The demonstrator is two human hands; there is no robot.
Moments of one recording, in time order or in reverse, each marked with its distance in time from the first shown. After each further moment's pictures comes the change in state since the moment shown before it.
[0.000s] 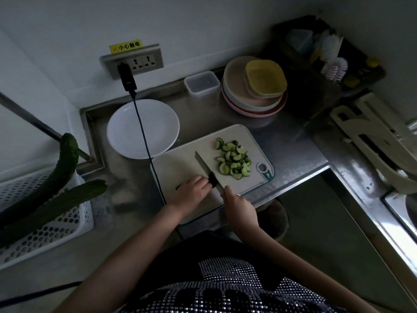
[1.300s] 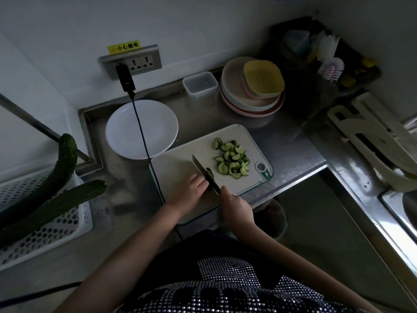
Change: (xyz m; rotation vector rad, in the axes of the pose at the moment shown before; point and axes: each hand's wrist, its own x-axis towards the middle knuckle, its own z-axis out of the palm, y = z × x) left_hand 0.001 0.000 -0.009 -0.110 -0.050 -0.084; right_hand 0.001 -0.005 0.000 -0.048 -0.086 0.015
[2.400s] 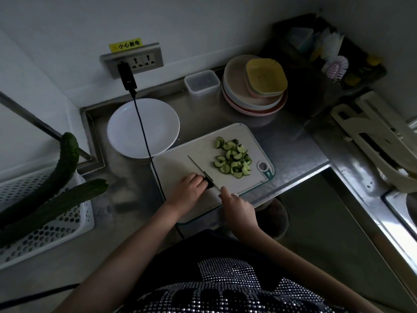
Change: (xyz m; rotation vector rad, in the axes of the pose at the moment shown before) left_hand -0.004 -0.001 -0.006 0.085 0.029 0.014; right_hand -0.004 0.002 0.001 -0.065 0.031 -0.093
